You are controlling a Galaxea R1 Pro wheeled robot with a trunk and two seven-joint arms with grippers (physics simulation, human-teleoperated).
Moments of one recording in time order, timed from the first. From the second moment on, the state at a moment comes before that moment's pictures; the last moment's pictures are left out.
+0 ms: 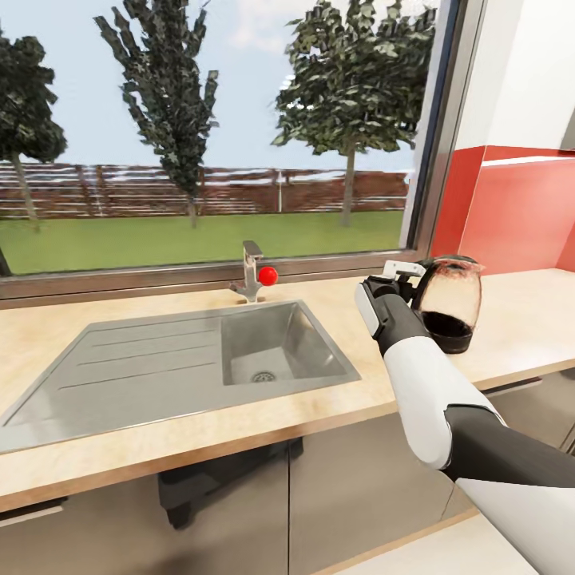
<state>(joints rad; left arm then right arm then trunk) 0.13 0.08 0.18 -0.02 0.70 -0.46 -0.78 -1.26 0.17 -0.14 -0.62 0.04 0.47 -0.66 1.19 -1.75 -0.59</state>
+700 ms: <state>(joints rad) 0.13 0.08 0.18 -0.02 0.70 -0.46 -0.78 -1.26 0.17 -0.14 -0.62 0.04 0.47 -0.66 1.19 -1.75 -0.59</state>
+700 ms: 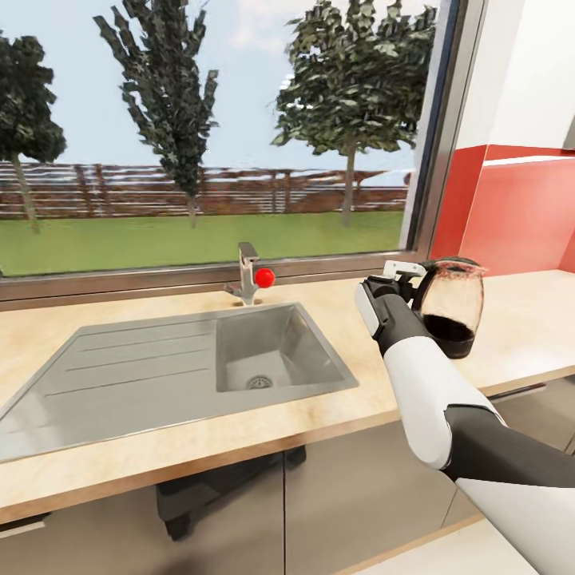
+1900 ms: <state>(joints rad) 0.13 0.08 0.18 -0.02 0.70 -0.46 -0.78 -1.26 0.17 -0.14 -0.62 0.04 0.47 -0.66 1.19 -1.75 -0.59</state>
